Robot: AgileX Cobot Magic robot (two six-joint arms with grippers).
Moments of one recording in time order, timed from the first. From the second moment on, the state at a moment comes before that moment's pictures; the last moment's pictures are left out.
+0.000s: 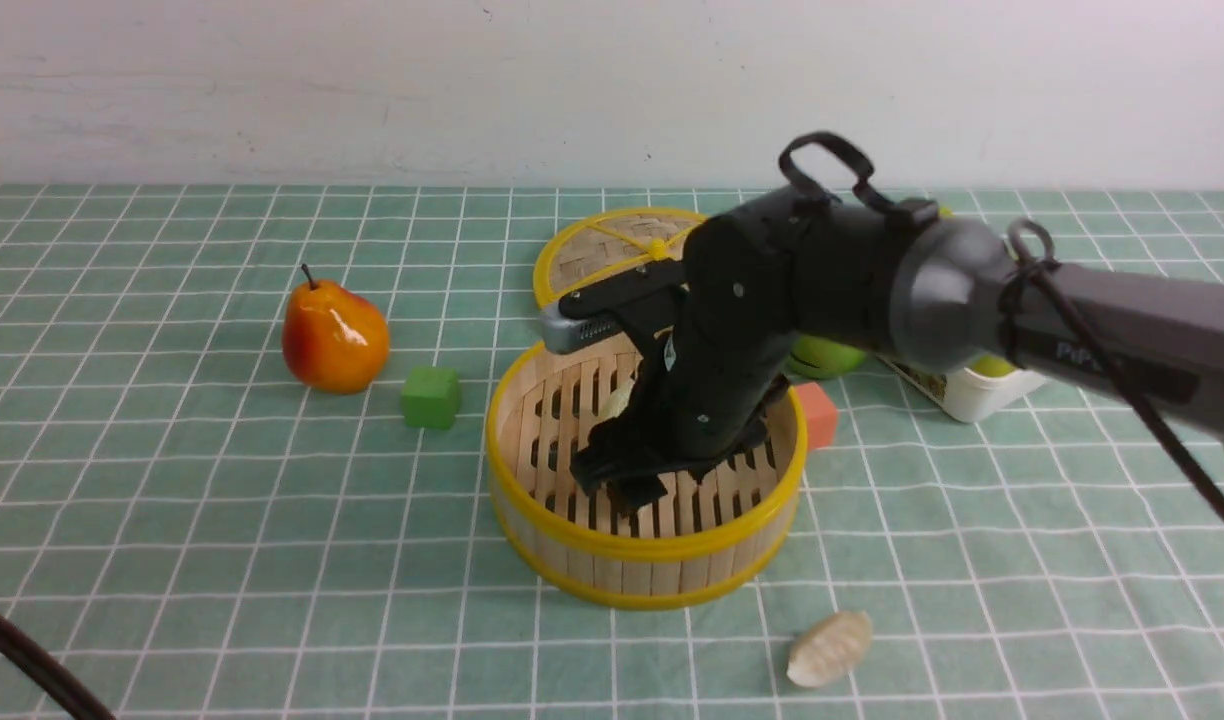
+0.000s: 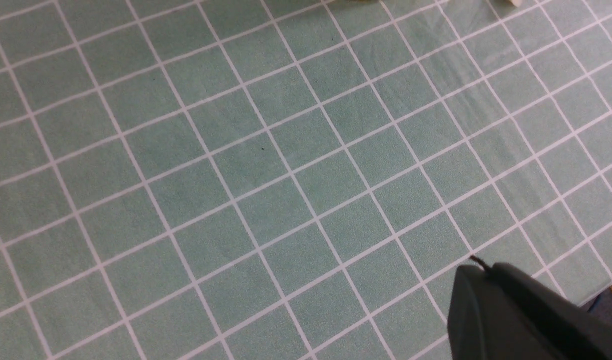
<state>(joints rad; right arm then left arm) 0.62 2.05 -1.71 0.07 0.92 0.07 -0.53 0.61 -0.76 -0.11 1.06 -0.10</state>
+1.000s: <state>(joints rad) 0.53 1.63 -1.00 0.07 0.61 0.48 -0.53 0.61 -0.76 -0.11 1.04 -0.10</state>
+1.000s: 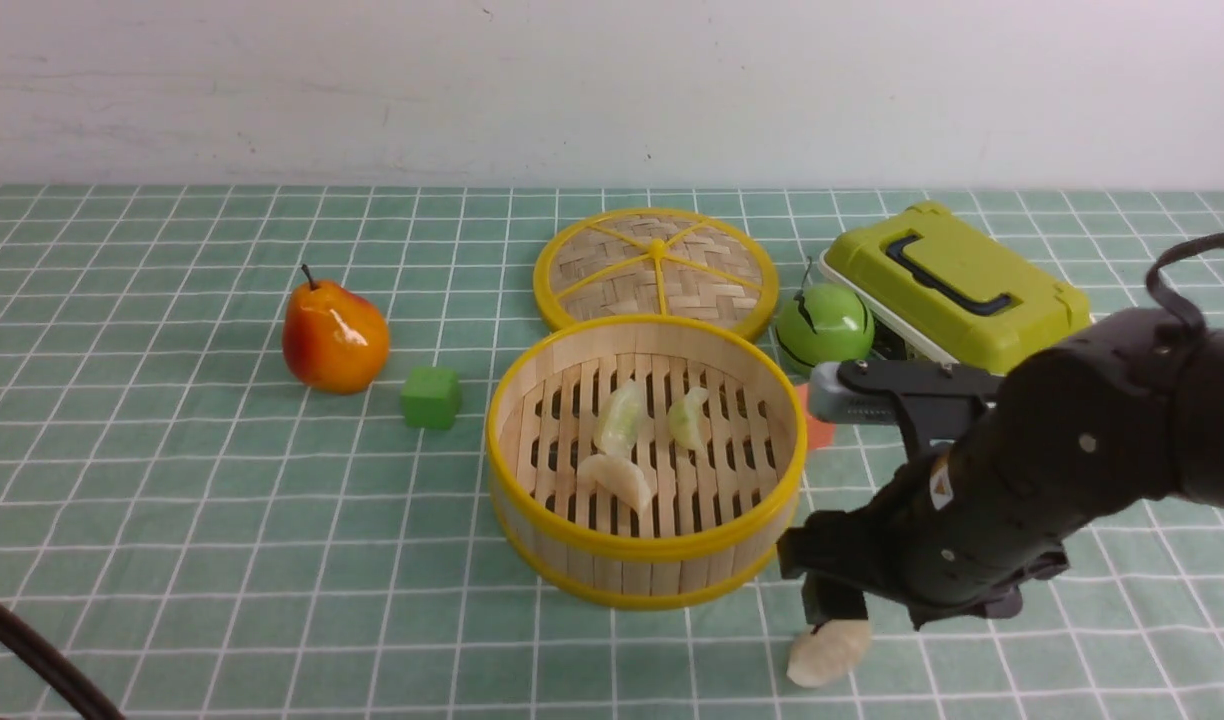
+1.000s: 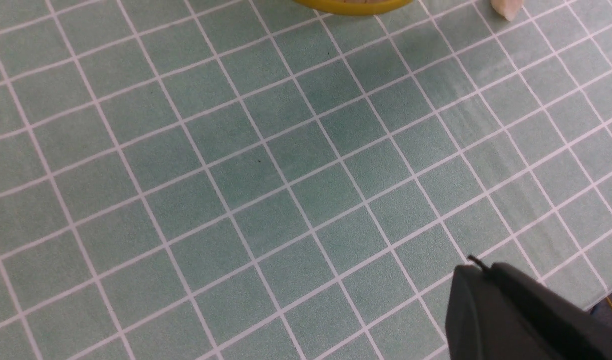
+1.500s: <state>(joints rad) 0.53 1.77 -1.00 0.09 0.54 0.48 -0.53 0.61 -0.76 -0.11 1.04 -0.10</state>
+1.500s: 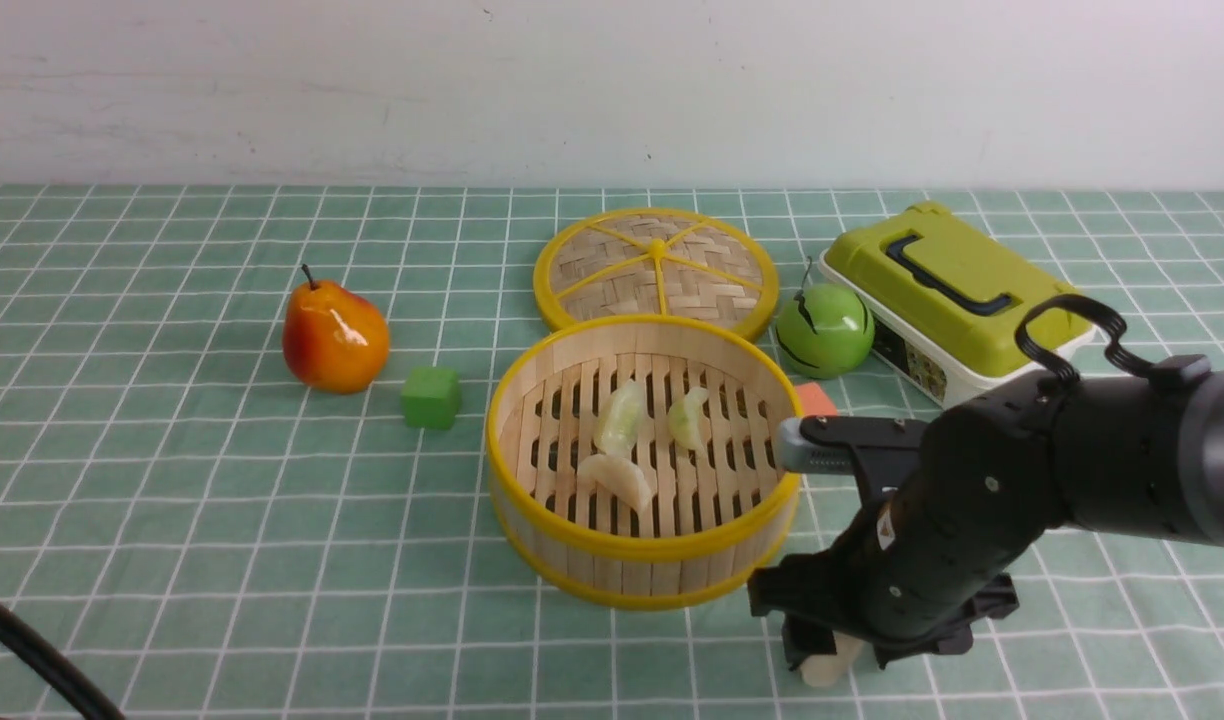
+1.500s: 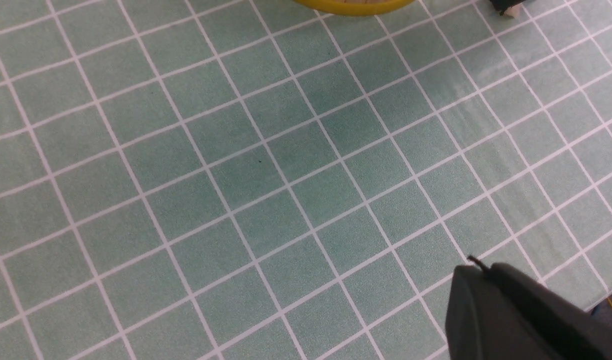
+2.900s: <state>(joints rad) 0.53 1.89 -1.58 0.18 0.88 0.10 -0.53 0.61 -0.76 -0.11 1.00 -0.10</state>
